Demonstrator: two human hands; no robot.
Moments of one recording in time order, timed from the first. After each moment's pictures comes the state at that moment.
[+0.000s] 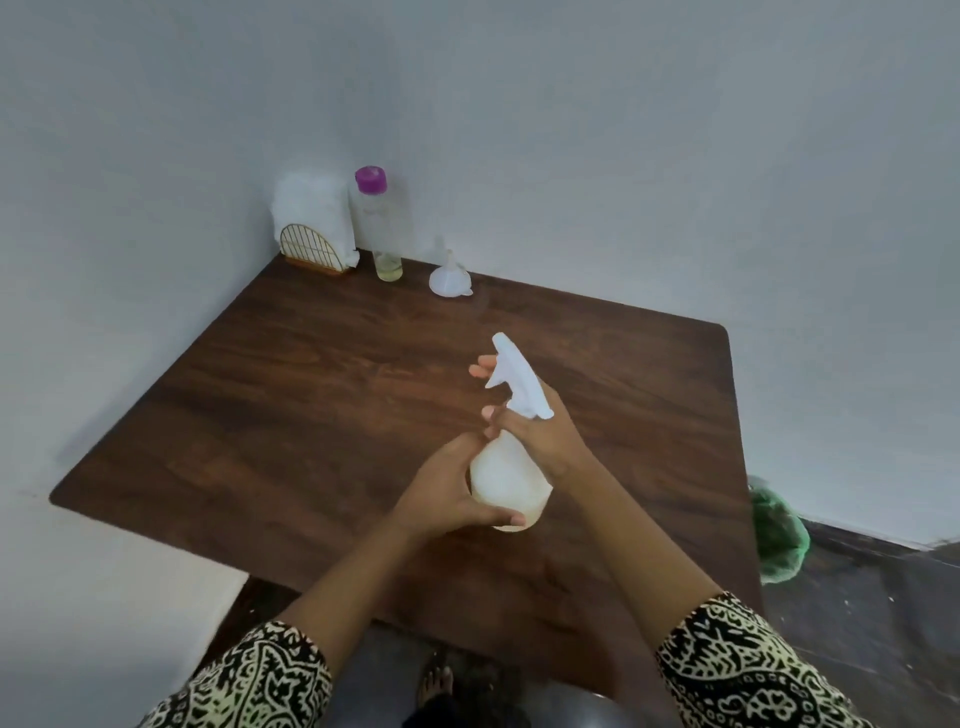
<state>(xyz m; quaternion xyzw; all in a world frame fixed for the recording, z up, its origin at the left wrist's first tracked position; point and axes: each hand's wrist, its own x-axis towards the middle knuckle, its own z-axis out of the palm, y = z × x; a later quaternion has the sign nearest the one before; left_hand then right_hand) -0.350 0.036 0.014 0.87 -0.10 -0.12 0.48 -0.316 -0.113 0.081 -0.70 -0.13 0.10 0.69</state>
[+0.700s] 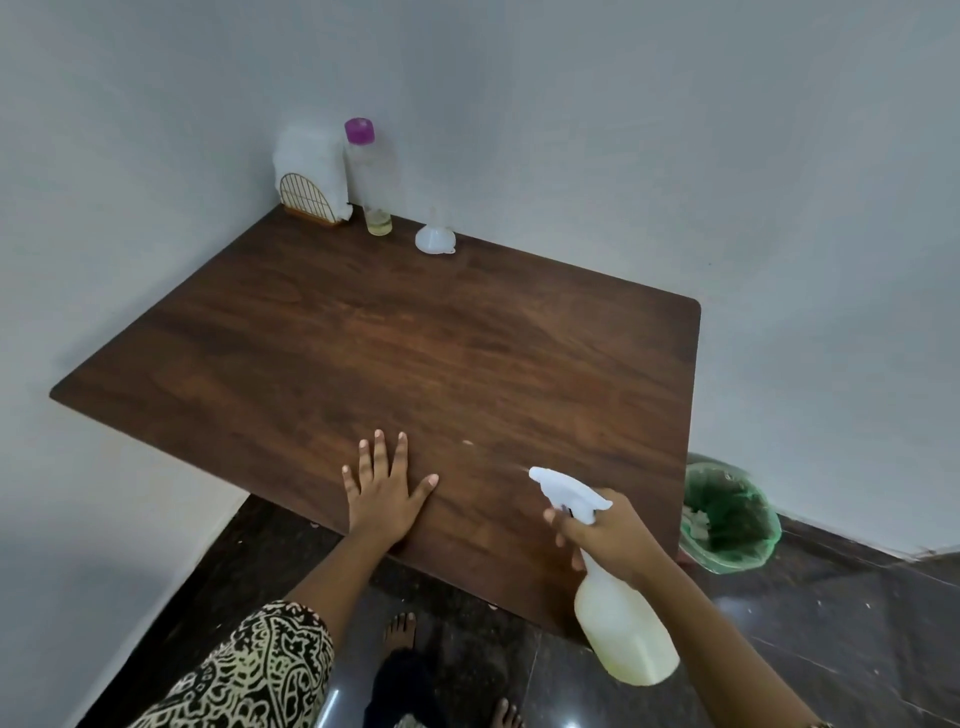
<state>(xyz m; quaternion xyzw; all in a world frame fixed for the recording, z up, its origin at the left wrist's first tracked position) -0.433 -0.013 -0.064 0.96 0.16 -0.15 0.17 -0.442 -0.286 0.023 -0.83 -0.02 0.26 0.49</state>
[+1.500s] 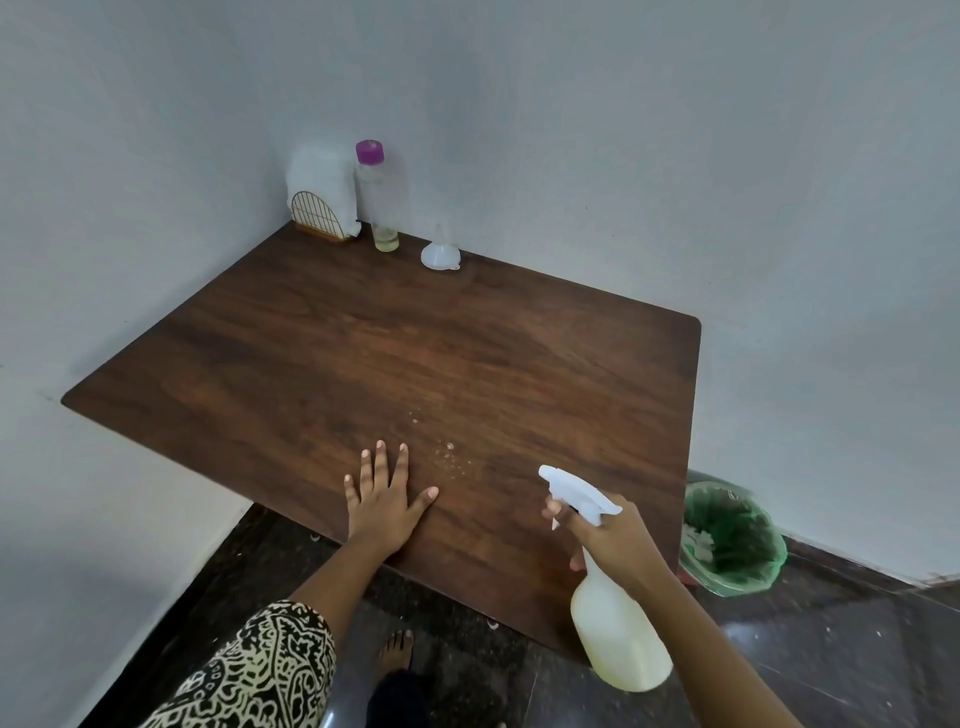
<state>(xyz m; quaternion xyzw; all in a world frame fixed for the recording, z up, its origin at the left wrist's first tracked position) -0.433 -0.010 -0.067 0.96 0.16 -0.16 0.17 -0.442 -0.283 0.029 -0.83 0.01 0.19 0.53</state>
